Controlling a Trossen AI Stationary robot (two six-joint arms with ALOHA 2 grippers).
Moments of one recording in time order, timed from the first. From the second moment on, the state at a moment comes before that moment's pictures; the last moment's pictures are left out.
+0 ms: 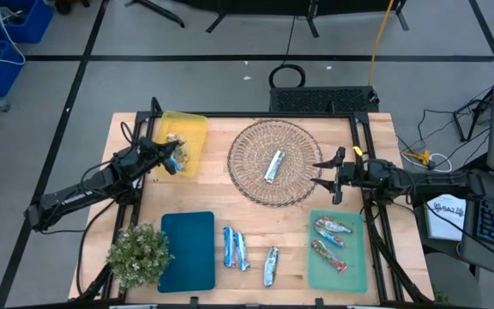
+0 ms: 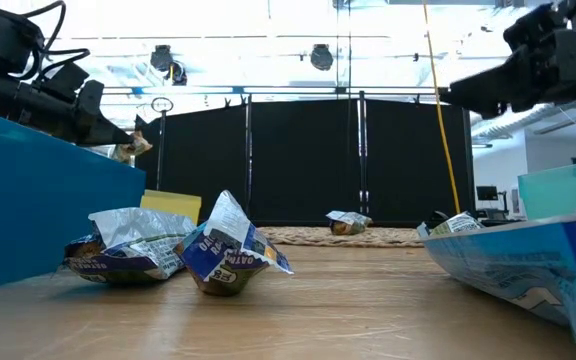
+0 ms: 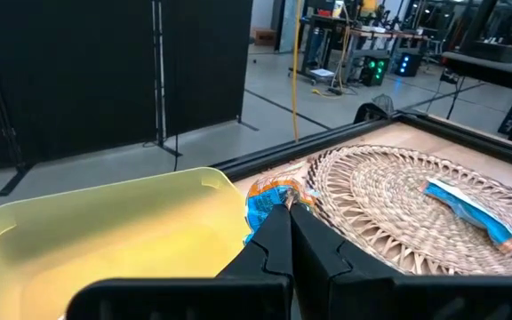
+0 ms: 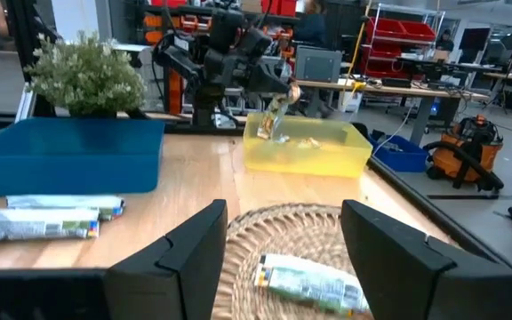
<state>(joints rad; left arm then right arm) 0.48 0.15 0.05 -0.05 -0.29 -0.19 -0.06 0.27 0.08 0.15 0.10 -0.07</state>
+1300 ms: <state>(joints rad) 0.48 0.21 0.04 0.00 -0.26 -0.38 -0.06 0.16 0.02 0.21 0.10 -0.04</state>
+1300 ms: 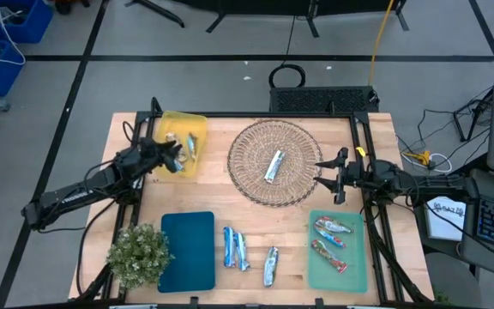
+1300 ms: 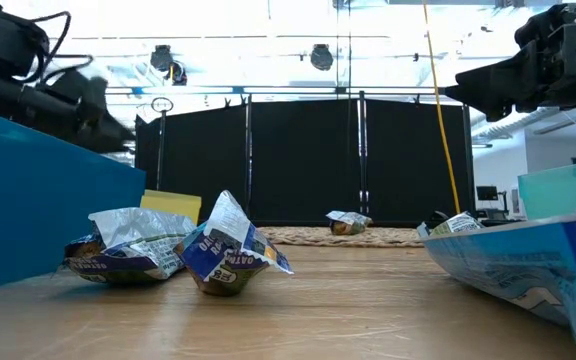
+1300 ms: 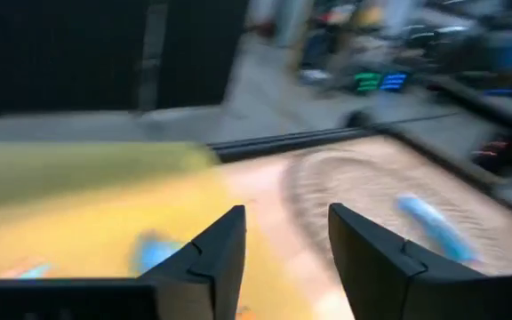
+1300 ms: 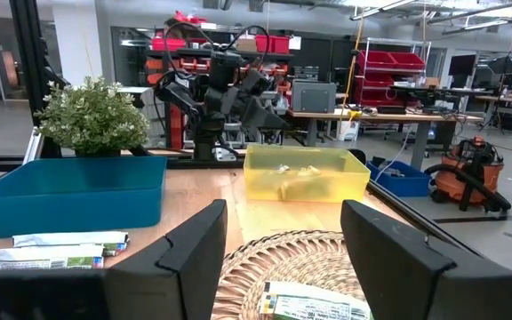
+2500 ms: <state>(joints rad) 0.16 1.17 0.65 0.26 0.03 -0.11 -0.06 0.16 0.02 0.21 0.10 -0.04</state>
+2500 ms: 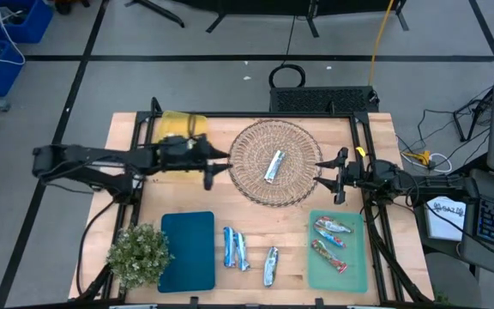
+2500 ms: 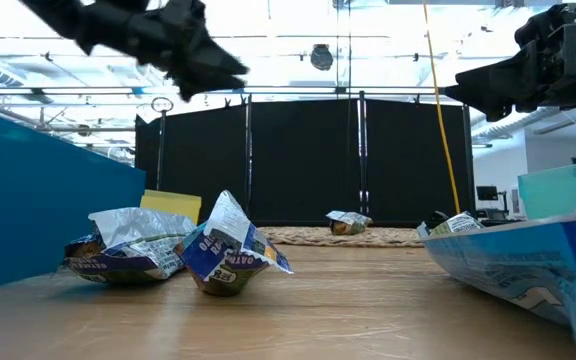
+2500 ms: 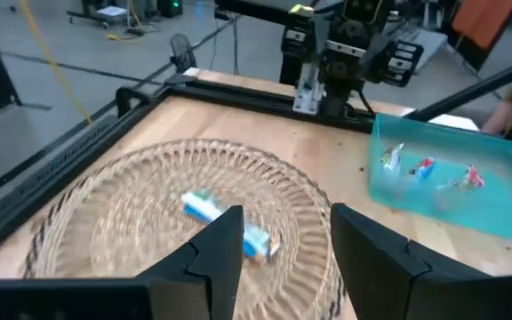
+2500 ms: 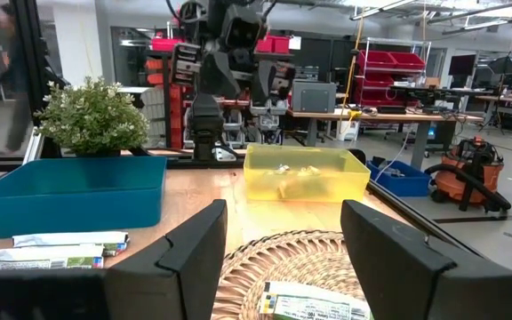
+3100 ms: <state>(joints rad) 0.14 1.75 1.01 0.22 -0.04 0.02 -0.06 0.16 0.02 0.21 0.10 -0.04</state>
